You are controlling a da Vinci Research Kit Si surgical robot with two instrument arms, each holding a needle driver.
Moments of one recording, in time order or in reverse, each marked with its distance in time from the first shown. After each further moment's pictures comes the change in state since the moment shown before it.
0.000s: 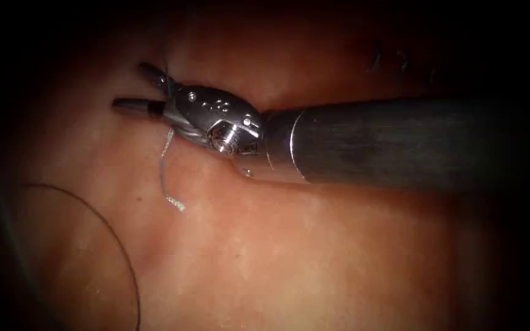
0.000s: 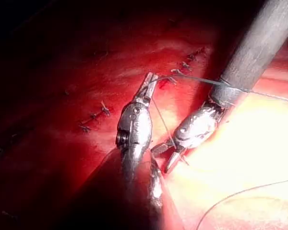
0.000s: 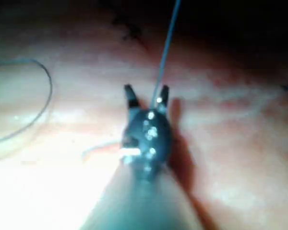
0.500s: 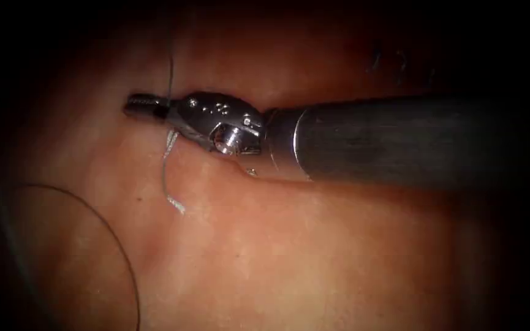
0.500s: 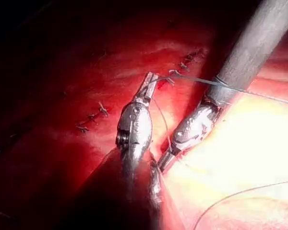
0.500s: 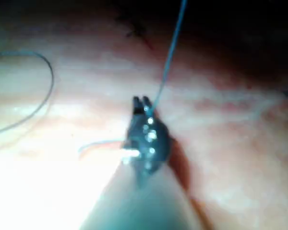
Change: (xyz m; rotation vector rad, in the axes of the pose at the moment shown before) right arm 0.001 0.000 0.000 0.041 0.051 -0.113; left arm 0.000 0.001 0.000 -0.009 0.000 0.002
